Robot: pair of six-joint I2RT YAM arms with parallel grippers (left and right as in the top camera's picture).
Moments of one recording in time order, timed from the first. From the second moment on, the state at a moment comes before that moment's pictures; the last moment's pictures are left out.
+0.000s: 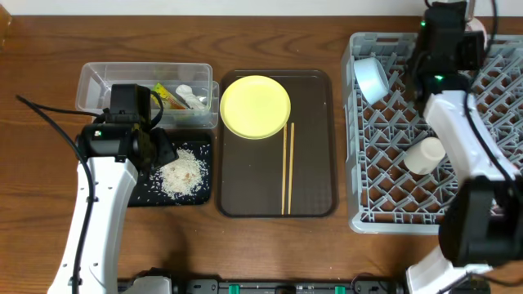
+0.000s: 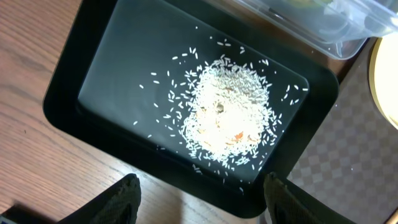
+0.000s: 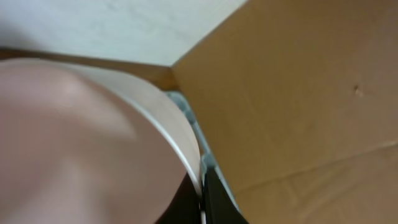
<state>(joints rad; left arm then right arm) 0.01 1.33 1.17 -1.15 -0.14 -0.49 0.03 1.83 1.39 0.00 0.97 -0.46</state>
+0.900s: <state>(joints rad) 0.01 1.33 1.17 -1.14 -0.14 -0.49 0.14 2.00 1.41 -0.25 1.13 -0.20</state>
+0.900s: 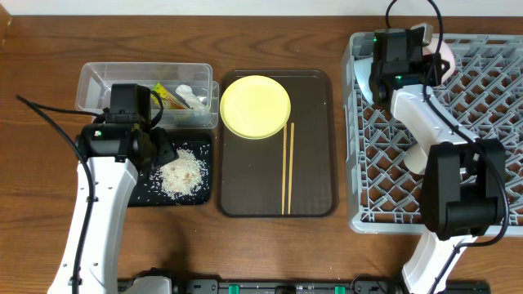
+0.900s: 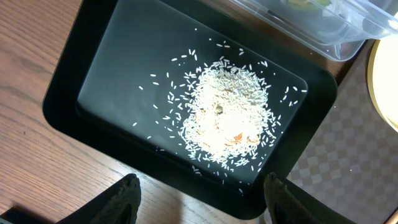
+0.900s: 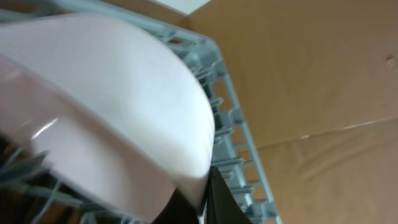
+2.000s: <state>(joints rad) 0.01 1.33 1.17 -1.14 -0.14 -0.49 0.50 1.71 1.39 -0.89 -0.10 0.30</state>
